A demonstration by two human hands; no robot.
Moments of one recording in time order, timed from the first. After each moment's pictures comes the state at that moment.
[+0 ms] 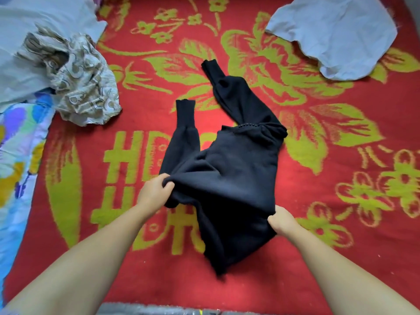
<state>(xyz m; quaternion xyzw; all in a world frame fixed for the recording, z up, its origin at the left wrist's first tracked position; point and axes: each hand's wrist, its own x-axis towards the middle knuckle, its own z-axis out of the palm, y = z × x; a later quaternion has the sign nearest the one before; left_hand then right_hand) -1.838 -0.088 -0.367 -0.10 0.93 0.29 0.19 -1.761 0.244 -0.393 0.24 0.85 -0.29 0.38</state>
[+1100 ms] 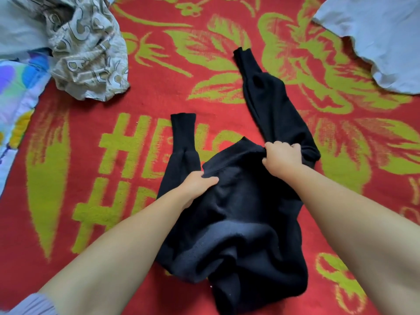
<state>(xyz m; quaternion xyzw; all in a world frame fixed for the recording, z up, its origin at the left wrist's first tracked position) -1.882 -0.027 -0.435 -0.26 0.73 0.52 0.35 -1.955 0.197 -0.420 -0.03 0.98 0.06 0.20</state>
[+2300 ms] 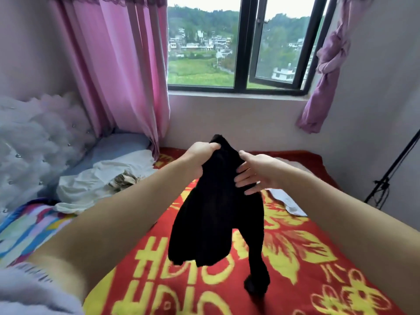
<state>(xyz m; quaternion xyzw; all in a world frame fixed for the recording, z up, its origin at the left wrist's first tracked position) -1.874 0.000 0.129 -0.06 0.70 0.71 0.10 -1.849 0.166 0.127 0.09 0.81 -0.56 0.18</state>
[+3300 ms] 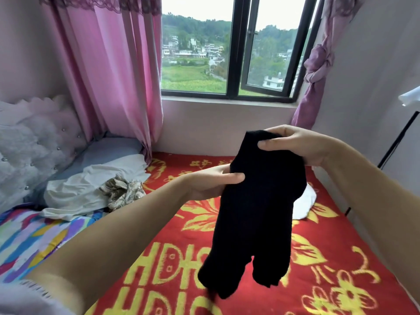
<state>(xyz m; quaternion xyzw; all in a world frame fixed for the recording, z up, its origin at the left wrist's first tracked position) -1.831 0.012 0.115 0.31 0.65 0.60 0.36 -1.805 0.230 0.215 -0.22 0.78 -0.55 0.20</state>
